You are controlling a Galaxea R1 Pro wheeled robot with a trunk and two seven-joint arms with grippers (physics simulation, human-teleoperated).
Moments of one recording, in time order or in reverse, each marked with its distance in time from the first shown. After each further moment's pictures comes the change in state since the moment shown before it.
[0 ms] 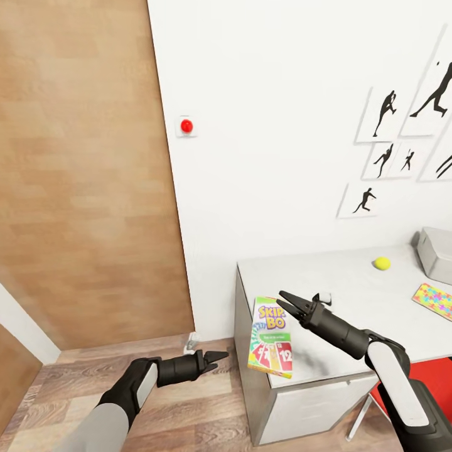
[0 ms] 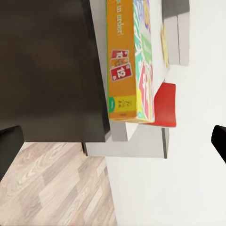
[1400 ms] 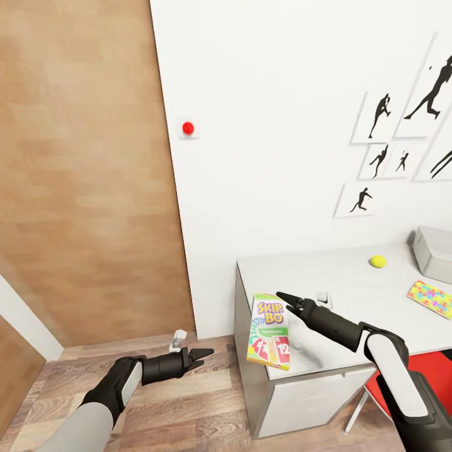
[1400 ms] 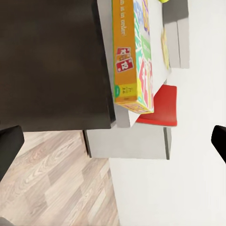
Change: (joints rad) left arm 0.000 0.074 0.004 -0.012 0.004 0.011 -0.054; right arm -0.035 -0.005 0.005 -0.003 -0.028 0.007 -0.431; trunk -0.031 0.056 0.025
